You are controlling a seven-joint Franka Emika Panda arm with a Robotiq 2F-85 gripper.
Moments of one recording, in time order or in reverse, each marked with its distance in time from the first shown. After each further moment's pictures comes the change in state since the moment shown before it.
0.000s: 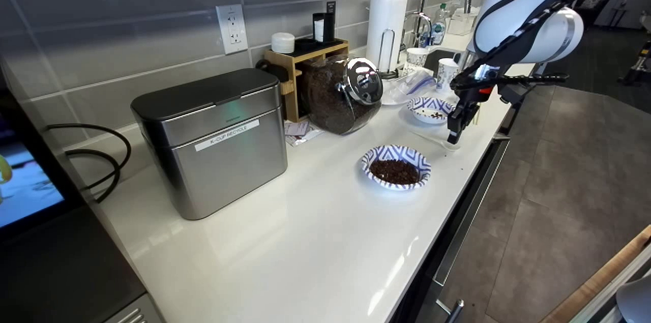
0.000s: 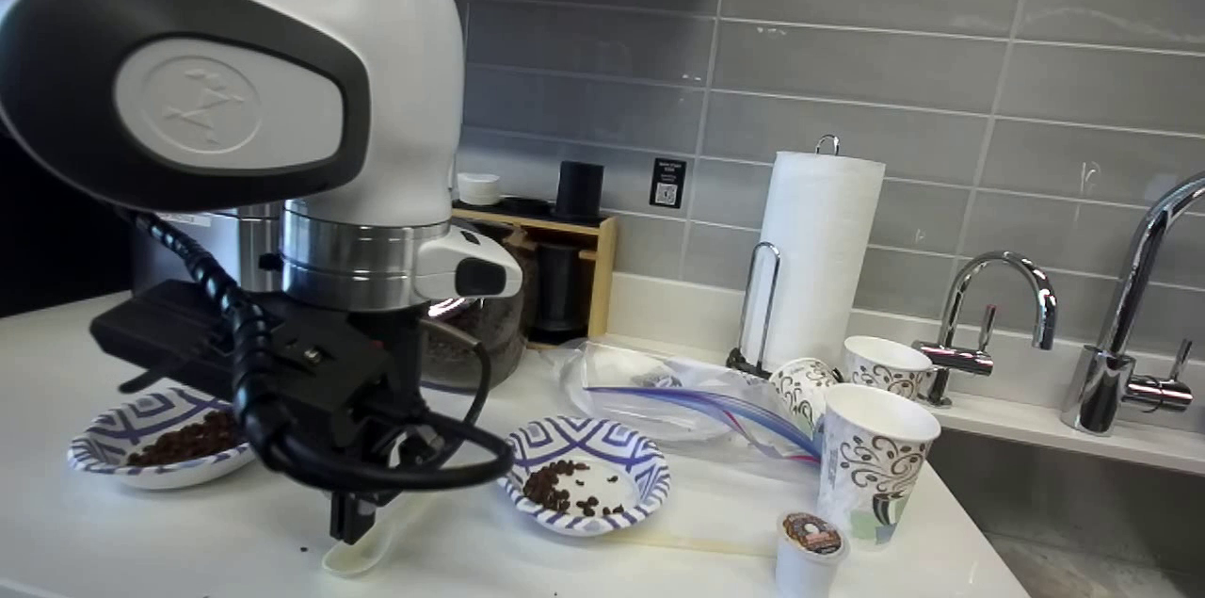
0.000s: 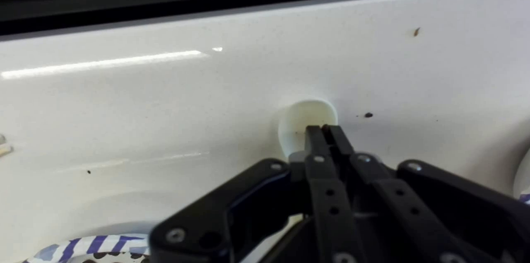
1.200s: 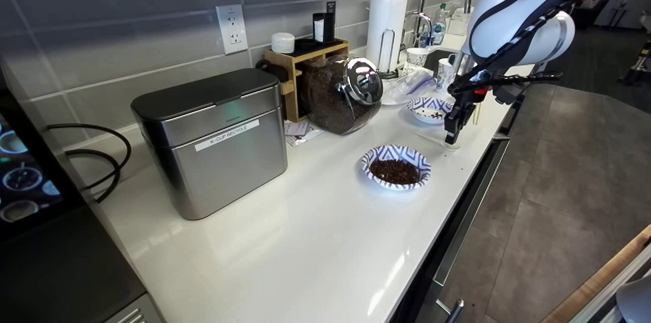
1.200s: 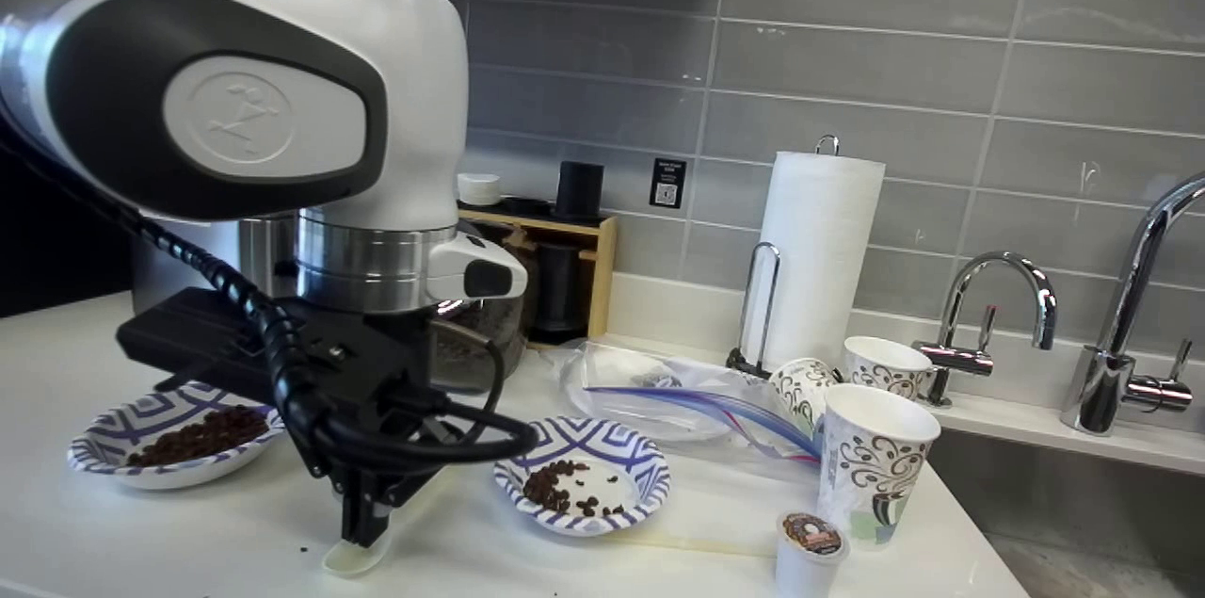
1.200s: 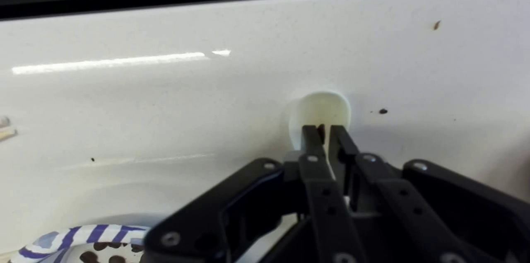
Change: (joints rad) arm -0.005 0.035 0.007 0.029 -0.063 0.000 0.030
